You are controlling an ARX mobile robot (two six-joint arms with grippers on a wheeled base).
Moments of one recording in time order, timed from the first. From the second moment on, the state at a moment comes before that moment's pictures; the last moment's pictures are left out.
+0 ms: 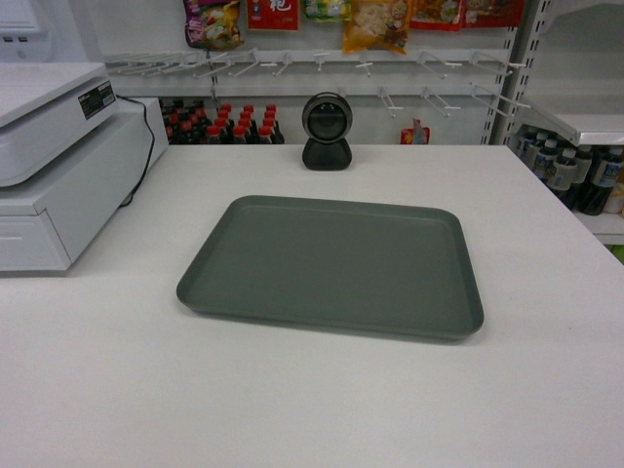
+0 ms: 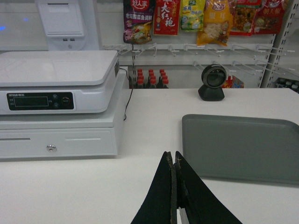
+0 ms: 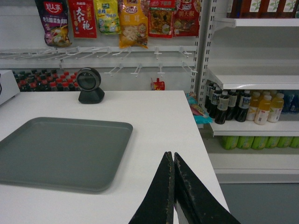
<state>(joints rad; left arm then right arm) 0.00 0.30 0.01 0.30 0.00 -0.02 0.00 0.32 0.01 0.32 0.00 0.00</state>
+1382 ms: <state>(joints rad) 0.00 0.01 0.01 0.00 0.00 -0.02 0.00 0.00 0.01 0.00 0.00 0.00</state>
